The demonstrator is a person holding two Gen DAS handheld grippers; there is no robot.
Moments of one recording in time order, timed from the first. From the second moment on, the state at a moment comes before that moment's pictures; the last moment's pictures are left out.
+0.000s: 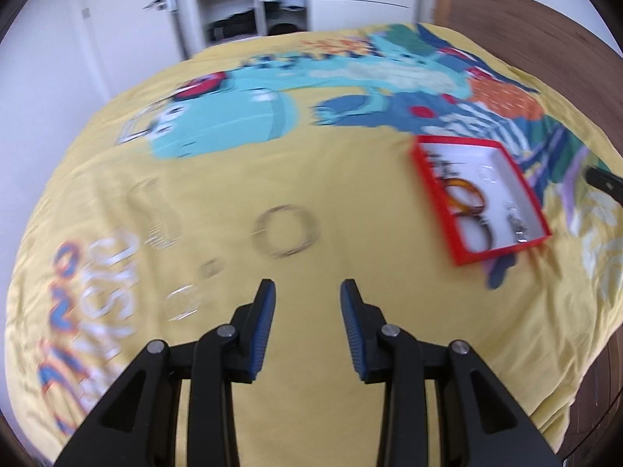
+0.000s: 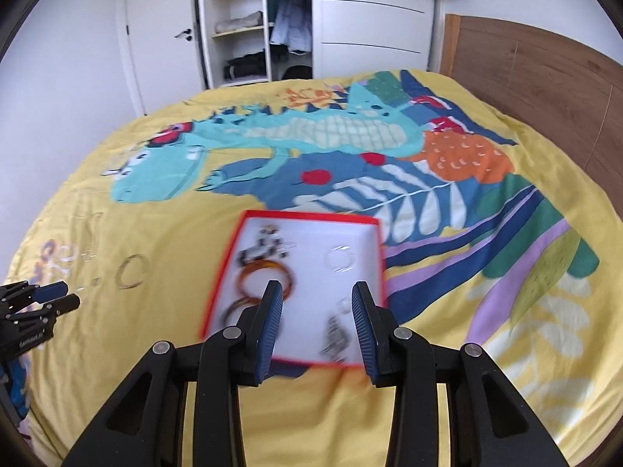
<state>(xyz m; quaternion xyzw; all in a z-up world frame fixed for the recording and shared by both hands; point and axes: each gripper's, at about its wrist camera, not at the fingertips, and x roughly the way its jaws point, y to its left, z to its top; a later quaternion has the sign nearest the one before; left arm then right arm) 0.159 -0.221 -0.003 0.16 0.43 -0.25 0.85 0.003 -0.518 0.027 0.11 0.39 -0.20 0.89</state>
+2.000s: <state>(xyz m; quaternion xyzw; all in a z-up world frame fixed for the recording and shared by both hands) 0.293 -0.092 -0.135 0.07 0.51 -0.20 0.83 0.236 -0.270 -0.127 0.07 0.48 0.11 0.87</state>
